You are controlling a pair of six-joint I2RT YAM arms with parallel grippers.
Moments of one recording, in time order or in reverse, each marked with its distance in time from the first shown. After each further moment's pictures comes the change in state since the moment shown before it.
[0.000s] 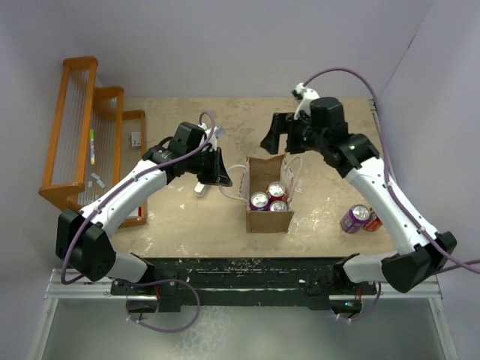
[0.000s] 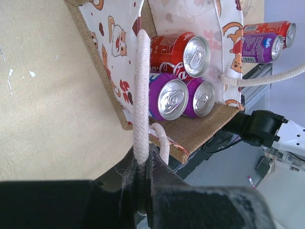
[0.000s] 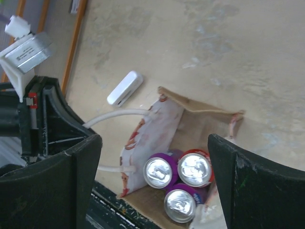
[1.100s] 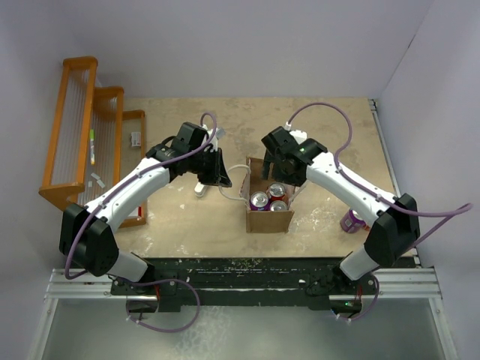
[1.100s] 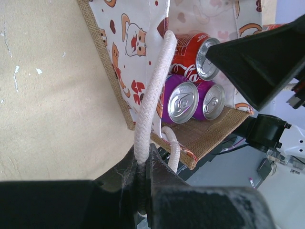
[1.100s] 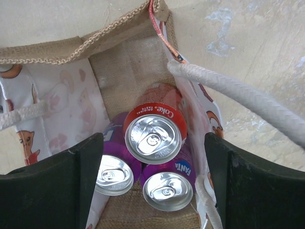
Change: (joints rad) left arm 0.004 0.038 0.007 -0.011 -0.014 -0.001; right arm 0.238 0.237 -0.074 -0.316 0.539 0.474
